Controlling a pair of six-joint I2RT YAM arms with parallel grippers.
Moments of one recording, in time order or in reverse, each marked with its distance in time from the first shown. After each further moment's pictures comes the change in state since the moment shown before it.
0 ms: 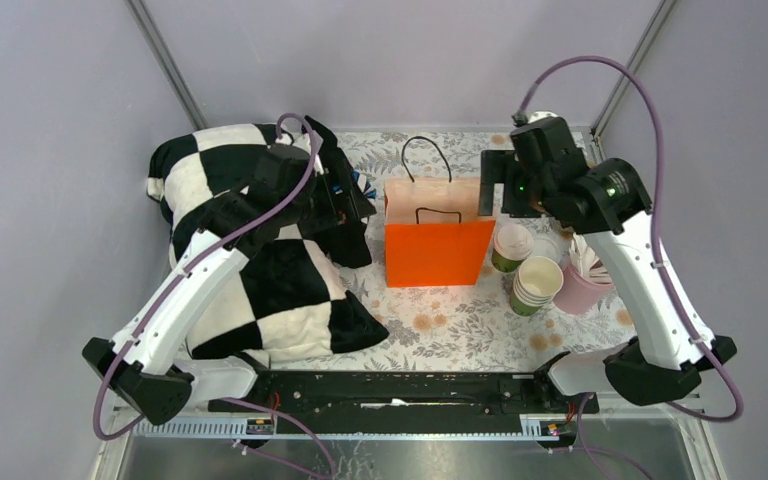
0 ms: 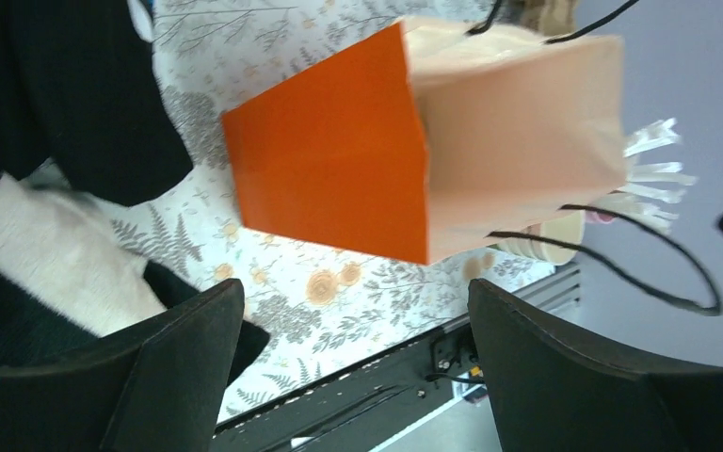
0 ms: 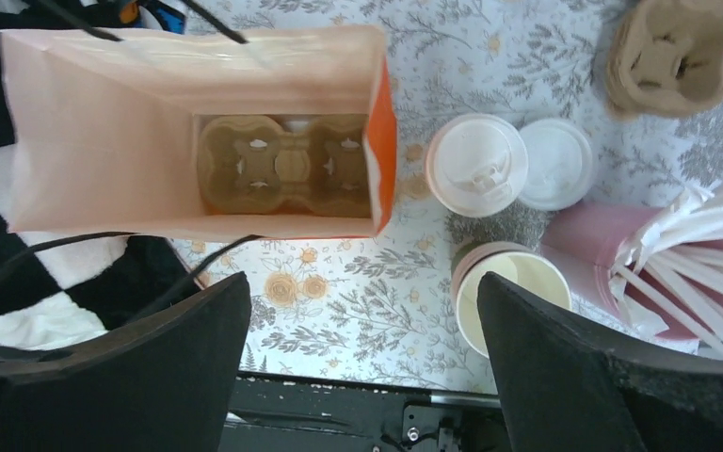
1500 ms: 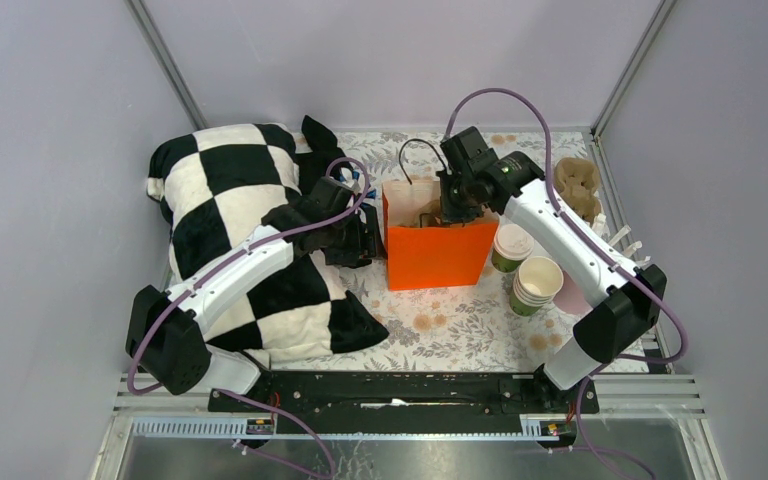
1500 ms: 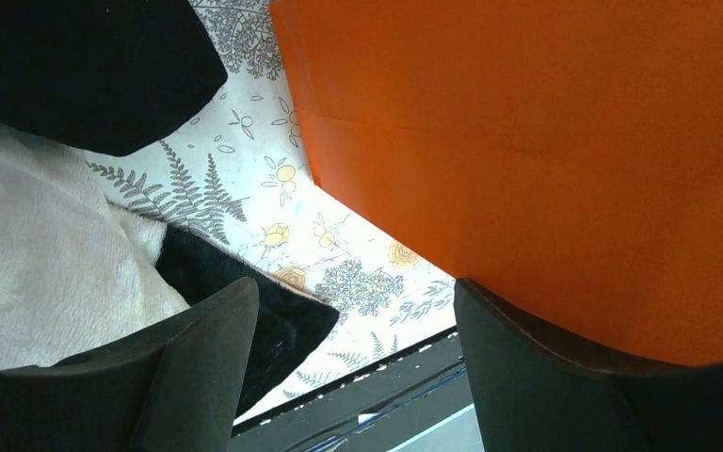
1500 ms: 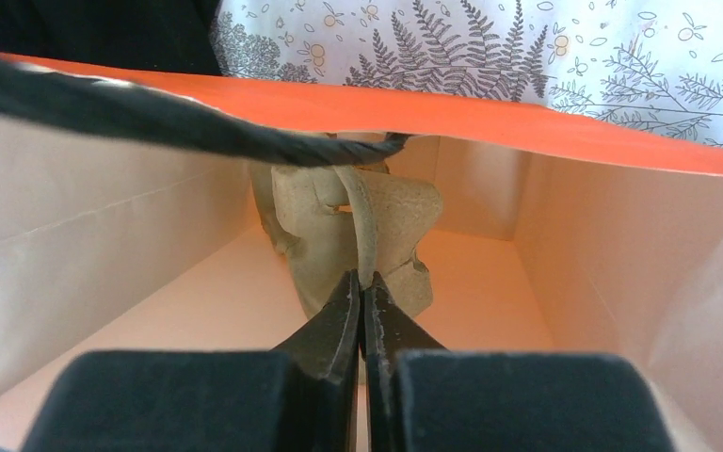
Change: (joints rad) left arm -0.042 0.180 -0.262 0.167 0.072 0.056; right arm -0.005 0.220 -0.254 0.306 -0.258 0.021
